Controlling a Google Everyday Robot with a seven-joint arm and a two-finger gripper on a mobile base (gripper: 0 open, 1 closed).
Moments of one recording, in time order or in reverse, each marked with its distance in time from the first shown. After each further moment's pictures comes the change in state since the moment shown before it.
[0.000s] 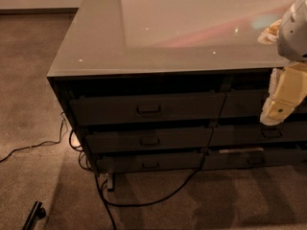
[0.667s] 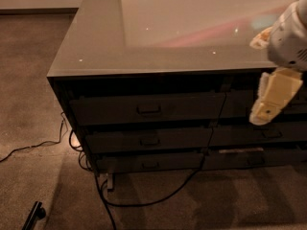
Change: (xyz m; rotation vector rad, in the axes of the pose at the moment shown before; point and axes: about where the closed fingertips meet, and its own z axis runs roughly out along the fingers) arm -0.004 -0.009 0.022 -0.001 -0.040 -0.004
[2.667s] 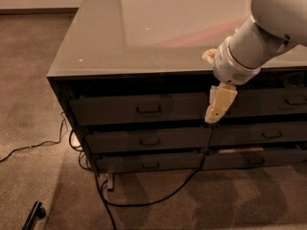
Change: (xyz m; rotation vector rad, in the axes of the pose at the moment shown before) arm -0.052 -0.041 0.119 0.023 -0.119 -0.177
